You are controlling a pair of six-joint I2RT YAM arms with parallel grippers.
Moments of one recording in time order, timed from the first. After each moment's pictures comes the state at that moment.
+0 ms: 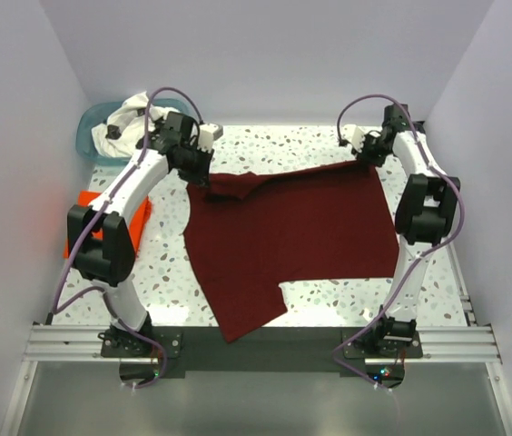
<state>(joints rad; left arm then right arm) -0.26 1.80 1.60 -0.78 0.25 0.11 -0.09 2.23 1.94 -0.80 -0.35 -1.31</state>
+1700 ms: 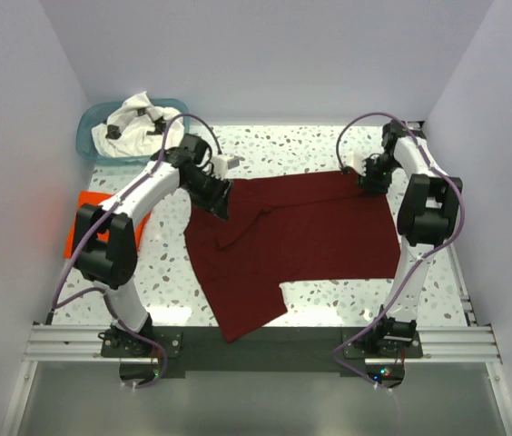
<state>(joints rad) -0.35 1.79 1.43 -0.86 0.45 0.14 -0.11 2.19 1.83 -1.04 -0.25 -1.52</state>
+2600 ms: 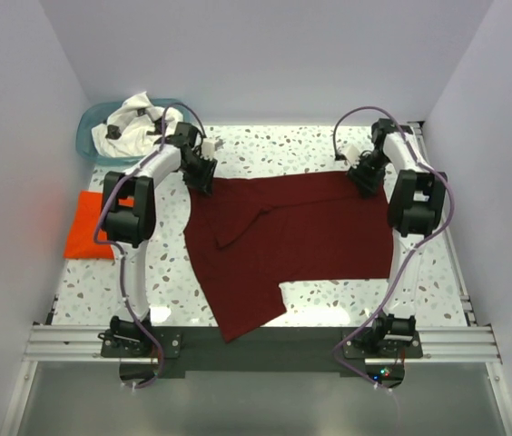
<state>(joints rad) -0.18 2.21 1.73 -0.71 0.31 0.17 -0.07 2.37 2.04 -1.15 -0.19 -1.07</state>
